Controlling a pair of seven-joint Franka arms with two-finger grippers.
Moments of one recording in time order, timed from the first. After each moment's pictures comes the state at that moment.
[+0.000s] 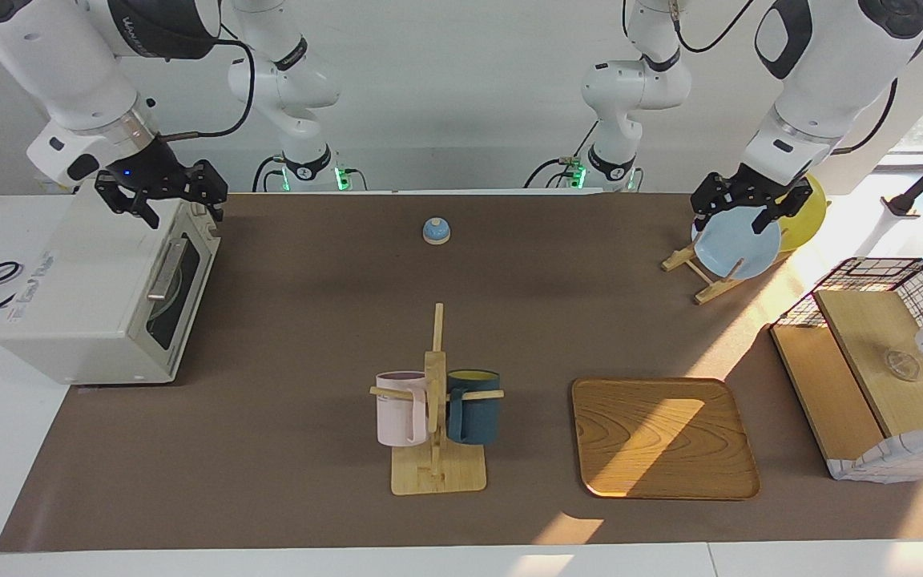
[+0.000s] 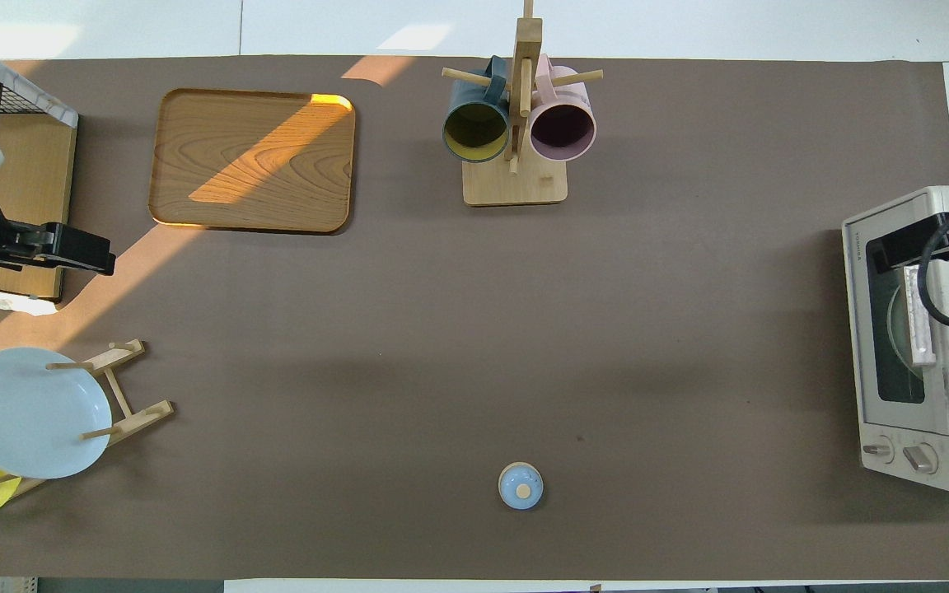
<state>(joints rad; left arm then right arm) -0.08 -0.03 -0.03 -1.66 -0.02 1.60 0.03 -0.07 0.04 0.02 -1.52 0.01 1.46 -0.15</state>
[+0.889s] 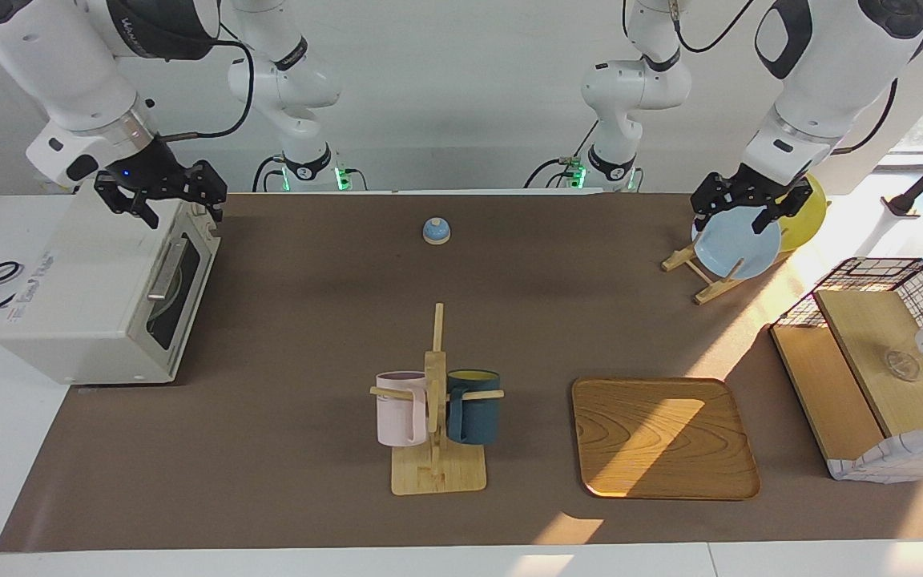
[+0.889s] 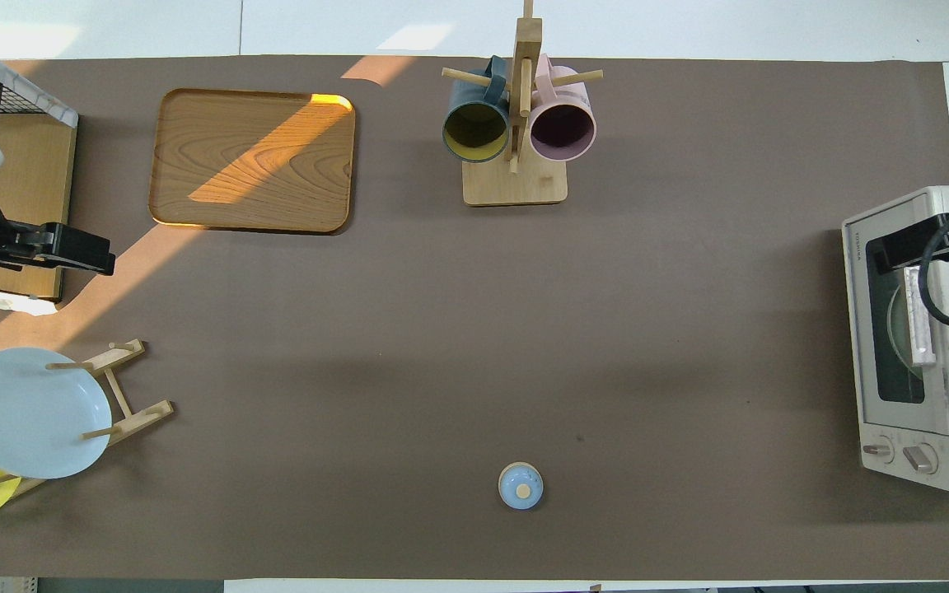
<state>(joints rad) -0.08 -0.03 -0.03 -1.66 -0.02 1.60 0.03 -0.07 0.04 0.02 -1.53 0.01 1.47 -0.15</state>
